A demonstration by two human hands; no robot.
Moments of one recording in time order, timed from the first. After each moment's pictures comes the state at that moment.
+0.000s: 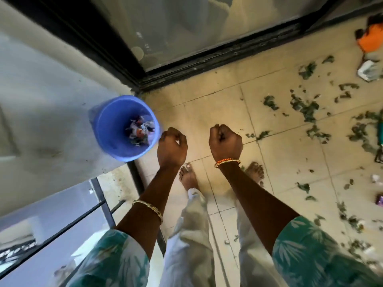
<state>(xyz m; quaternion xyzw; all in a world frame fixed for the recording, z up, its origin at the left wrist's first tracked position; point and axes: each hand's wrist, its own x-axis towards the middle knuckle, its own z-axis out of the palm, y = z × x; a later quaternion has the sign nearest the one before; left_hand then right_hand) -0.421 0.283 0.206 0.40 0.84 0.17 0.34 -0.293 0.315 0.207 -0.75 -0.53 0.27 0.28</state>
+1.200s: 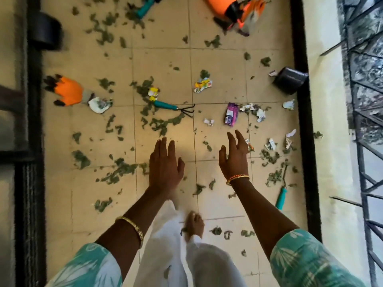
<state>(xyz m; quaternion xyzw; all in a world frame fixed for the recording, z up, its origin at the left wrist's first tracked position) 0.258 0.366 0.192 0.95 0.21 -0.15 0.20 0.358 0.193 0.175 -0.96 -0.09 0.13 0.23</state>
